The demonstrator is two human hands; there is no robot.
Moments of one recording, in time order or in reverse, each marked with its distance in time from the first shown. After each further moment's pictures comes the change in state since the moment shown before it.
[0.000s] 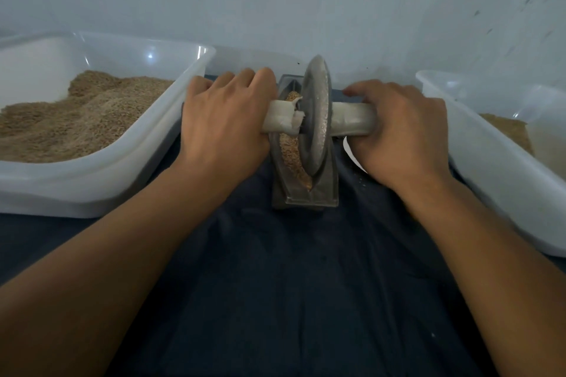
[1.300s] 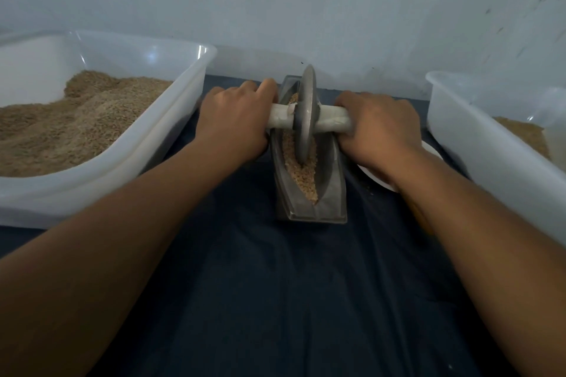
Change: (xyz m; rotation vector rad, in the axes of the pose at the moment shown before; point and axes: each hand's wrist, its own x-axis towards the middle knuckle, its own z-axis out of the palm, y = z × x) left_hand 0.033 -0.025 0.065 0.059 -0.221 0.007; right_hand 0.041 0.025 0.059 -0.214 -0.274 -0.087
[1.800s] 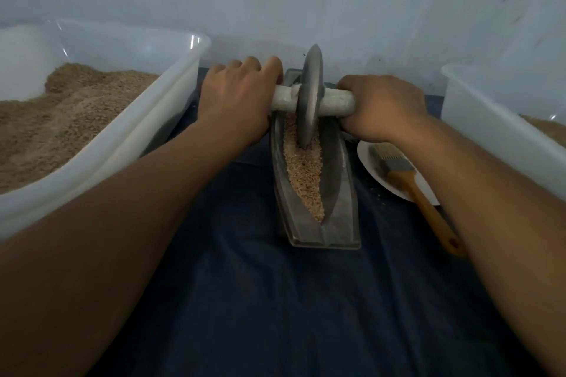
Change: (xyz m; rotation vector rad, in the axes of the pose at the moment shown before) left_hand 0.037 -0.007 0.018 0.058 0.030 -0.016; right_hand 0.051 0.020 0.019 0.034 -0.204 0.033
